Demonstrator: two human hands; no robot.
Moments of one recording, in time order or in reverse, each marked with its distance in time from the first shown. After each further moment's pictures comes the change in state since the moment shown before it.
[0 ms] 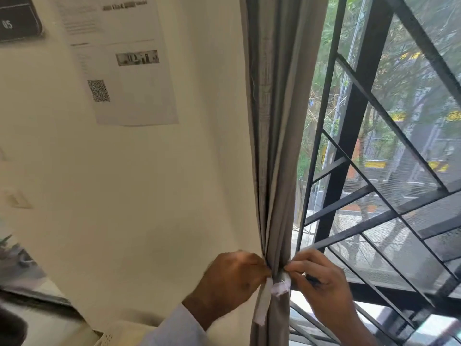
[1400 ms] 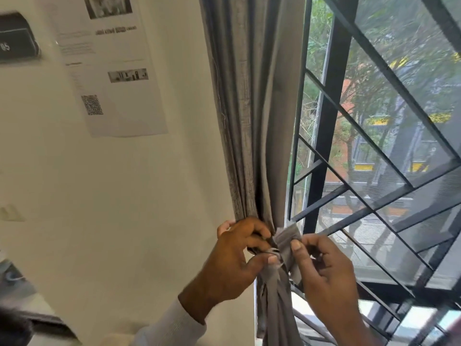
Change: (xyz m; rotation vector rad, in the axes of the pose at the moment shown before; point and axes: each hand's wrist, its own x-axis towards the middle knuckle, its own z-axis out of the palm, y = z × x) left_hand 0.041 0.060 -0.047 -0.484 0.101 -0.227; right_hand -0.002 -0.100 -0.018 -0.011 0.286 0.137
